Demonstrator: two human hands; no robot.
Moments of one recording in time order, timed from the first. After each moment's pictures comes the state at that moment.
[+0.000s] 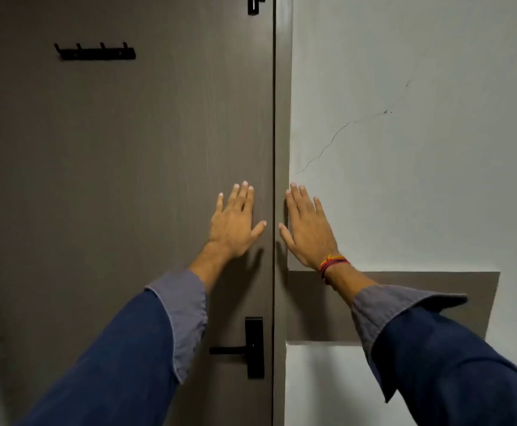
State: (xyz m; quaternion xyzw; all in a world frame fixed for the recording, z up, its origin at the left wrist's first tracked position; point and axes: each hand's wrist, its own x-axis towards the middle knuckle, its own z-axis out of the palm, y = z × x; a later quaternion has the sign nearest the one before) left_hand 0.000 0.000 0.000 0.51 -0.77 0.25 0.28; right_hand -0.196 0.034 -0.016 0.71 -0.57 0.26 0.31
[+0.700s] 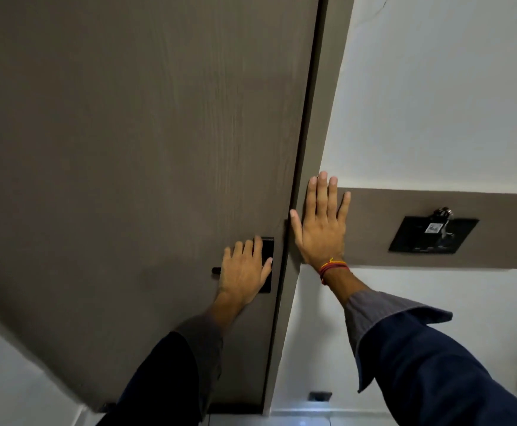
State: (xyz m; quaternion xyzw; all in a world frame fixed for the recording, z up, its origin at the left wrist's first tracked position) left_hand 0.003 -0.033 -0.320 0.58 -0.77 0.18 0.19; right_hand -0.181 -0.046 -0.245 0.60 -0.62 0.32 0.40
